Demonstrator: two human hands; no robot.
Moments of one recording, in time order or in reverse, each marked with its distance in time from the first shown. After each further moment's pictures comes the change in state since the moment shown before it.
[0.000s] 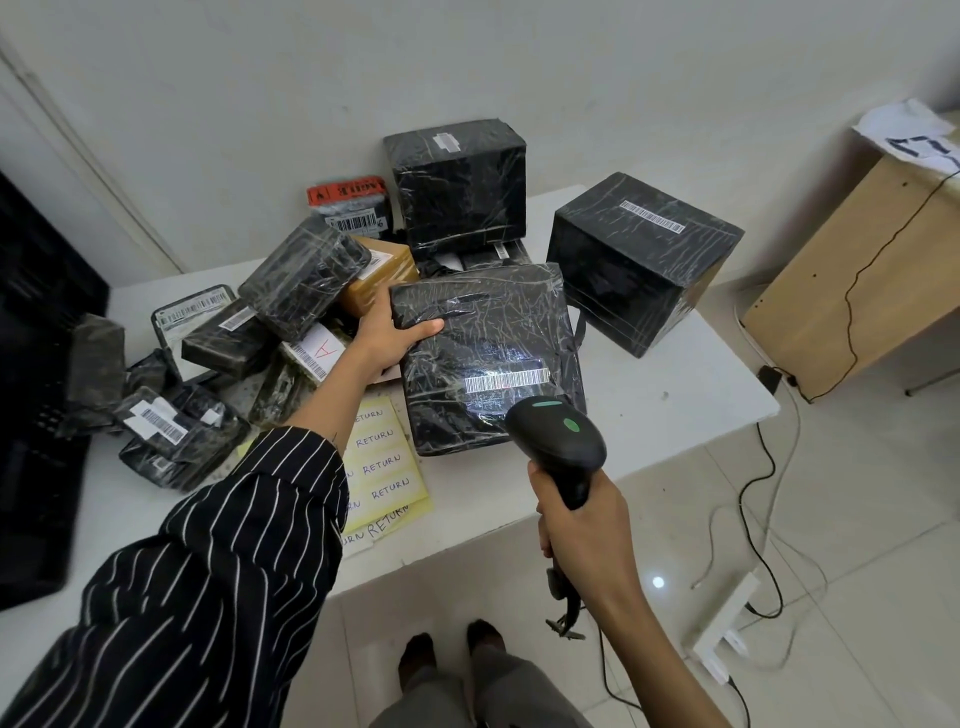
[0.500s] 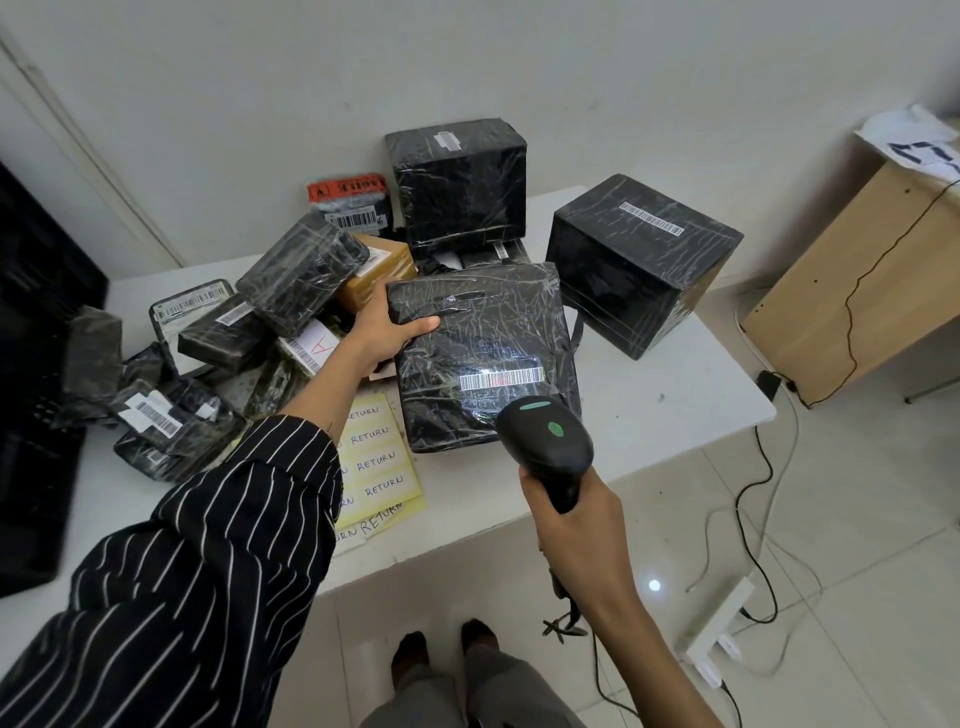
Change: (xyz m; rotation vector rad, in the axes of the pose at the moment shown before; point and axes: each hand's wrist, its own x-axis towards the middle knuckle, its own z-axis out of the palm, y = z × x) left_hand 0.006 0.000 -0.001 -0.014 -0.019 -0.049; right_hand 0.000 -0.002 -0.005 -0.088 -0.015 -0.083
